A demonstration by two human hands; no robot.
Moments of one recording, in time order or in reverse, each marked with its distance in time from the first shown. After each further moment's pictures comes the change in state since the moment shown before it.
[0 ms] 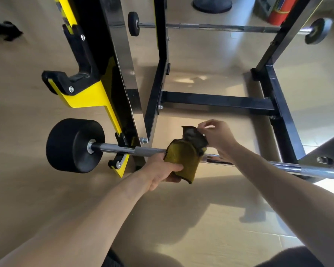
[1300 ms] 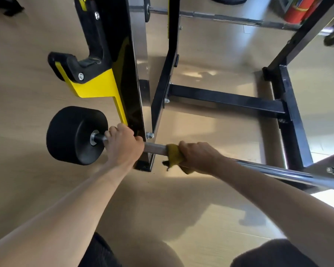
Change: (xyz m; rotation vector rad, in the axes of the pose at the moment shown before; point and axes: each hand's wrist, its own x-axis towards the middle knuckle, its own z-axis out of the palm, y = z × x) left_hand 0.014 0.009 -0.084 0.887 0.930 0.287; right_hand -0.005 0.032 0.056 -1.296 -0.489 -0.637
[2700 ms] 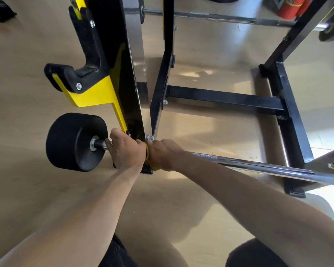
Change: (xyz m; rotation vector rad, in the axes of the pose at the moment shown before) left_hand 0.002 0.004 0.027 -0.187 0.257 -0.104; right_hand 0.065 -0.073 -0.005 -0.023 -0.013 -0.050
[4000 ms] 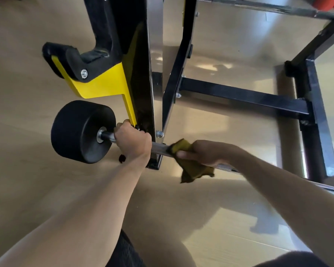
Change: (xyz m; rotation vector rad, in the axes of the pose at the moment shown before) left_hand 0.018 0.016 -0.003 -0.079 -0.003 -0.220; right_hand -0.026 0.071 -0.014 0.505 -0.492 0.202
